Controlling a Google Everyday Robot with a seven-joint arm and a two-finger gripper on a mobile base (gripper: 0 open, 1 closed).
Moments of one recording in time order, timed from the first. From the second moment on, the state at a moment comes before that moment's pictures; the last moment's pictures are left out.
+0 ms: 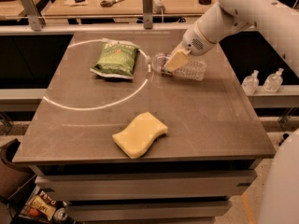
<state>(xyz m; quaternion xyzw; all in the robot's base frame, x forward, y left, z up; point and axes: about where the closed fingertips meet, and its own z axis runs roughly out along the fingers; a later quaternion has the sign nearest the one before) 0.679 -0.093 0.854 -0.51 0.80 0.15 0.28</state>
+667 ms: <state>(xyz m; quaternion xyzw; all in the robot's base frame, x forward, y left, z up) 0.679 -0.091 0.854 -0.51 0.80 0.15 0.28</state>
